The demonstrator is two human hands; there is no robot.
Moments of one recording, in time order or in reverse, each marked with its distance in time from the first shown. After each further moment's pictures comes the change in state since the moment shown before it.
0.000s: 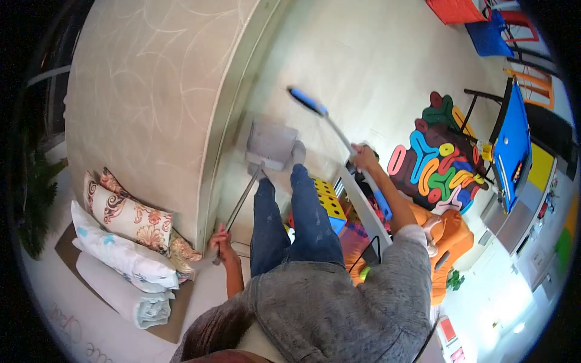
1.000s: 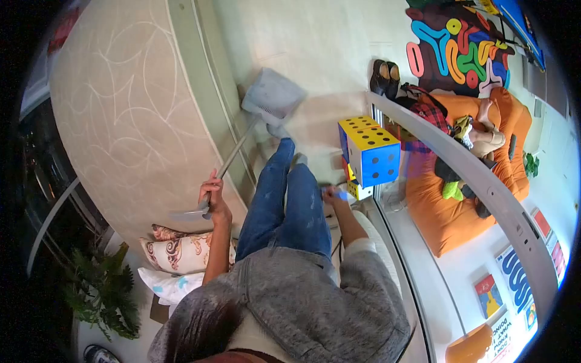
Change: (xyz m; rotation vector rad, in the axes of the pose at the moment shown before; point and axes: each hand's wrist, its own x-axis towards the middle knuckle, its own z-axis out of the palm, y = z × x) left_hand 0.169 0.042 0.073 0.288 -0.782 0.183; right_hand -0.067 0.162 0.469 2.038 -0.294 0.172
